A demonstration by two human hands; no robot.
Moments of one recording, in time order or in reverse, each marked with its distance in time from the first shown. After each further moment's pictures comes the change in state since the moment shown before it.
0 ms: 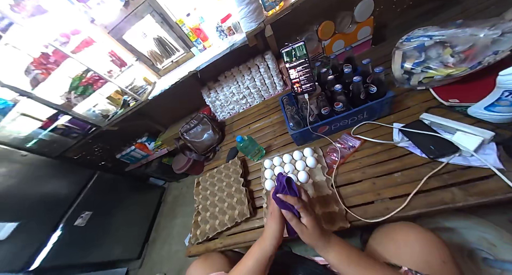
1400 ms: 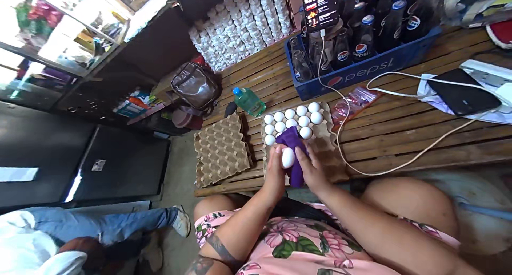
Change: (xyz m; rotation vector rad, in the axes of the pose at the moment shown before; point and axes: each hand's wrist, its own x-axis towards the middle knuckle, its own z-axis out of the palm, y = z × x) left_hand -0.002 0.008 0.005 -0.107 0.030 -0.057; right_hand 0.011 -0.015 -0.008 0.318 -0.007 0.551
